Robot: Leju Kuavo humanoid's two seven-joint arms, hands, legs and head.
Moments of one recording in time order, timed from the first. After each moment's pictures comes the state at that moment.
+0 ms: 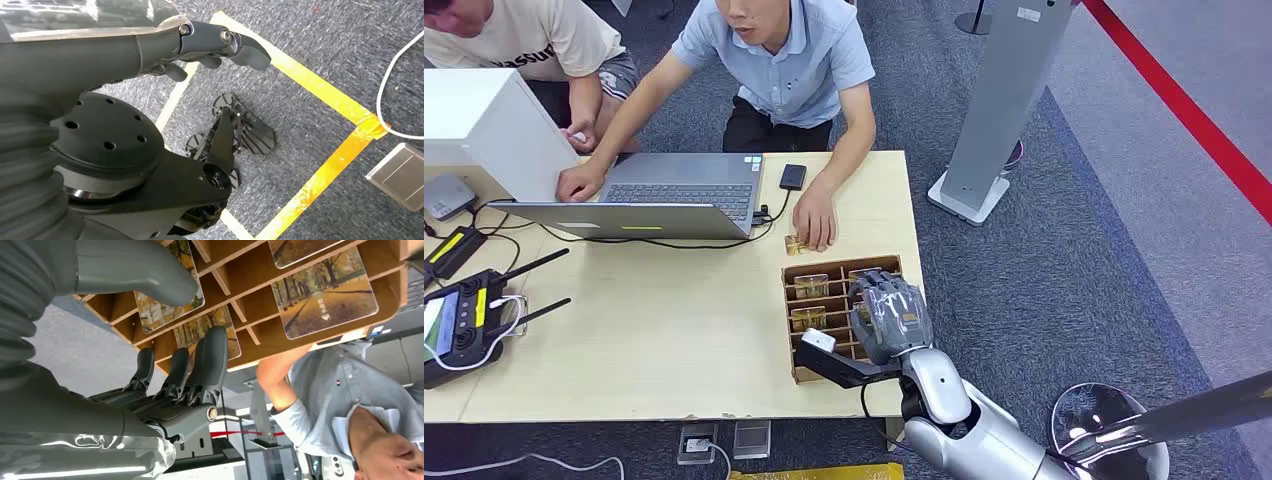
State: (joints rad) left arm -0.10 -0.08 -0.88 -0.25 1.56 0.70 -0.18; right arm -0.42 -0.12 0.92 -1.26 1.02 -0.28 0.46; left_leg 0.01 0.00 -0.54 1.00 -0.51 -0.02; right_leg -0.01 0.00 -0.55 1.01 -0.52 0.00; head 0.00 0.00
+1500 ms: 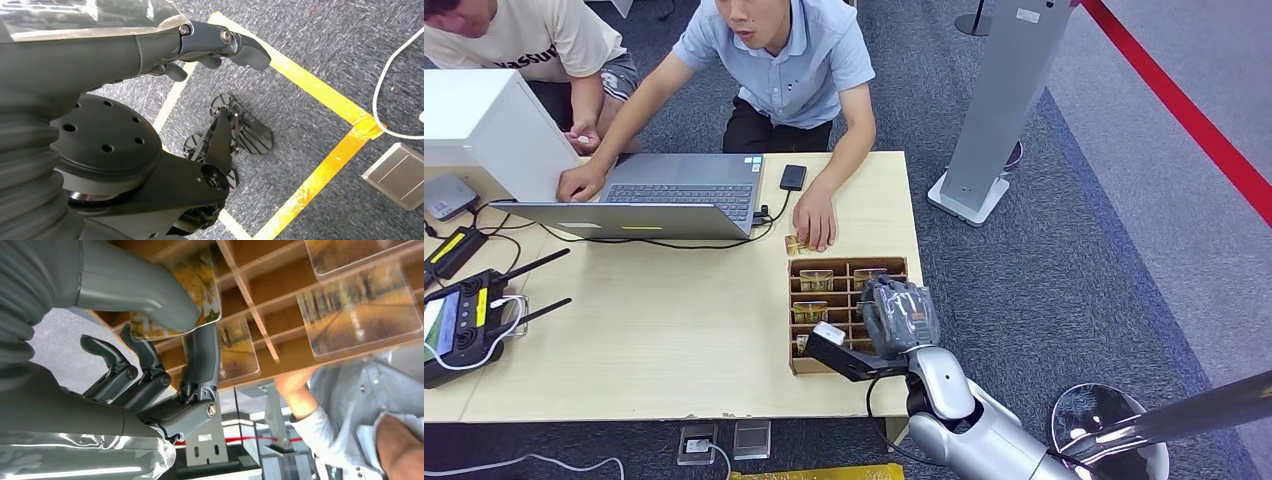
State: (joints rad) left arm -0.10 -0.08 -0.88 -0.25 1.56 0.69 -0.19; right arm -0.42 -0.13 0.91 -1.19 0.99 -0.30 0.49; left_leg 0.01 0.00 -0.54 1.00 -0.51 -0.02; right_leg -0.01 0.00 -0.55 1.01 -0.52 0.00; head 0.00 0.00
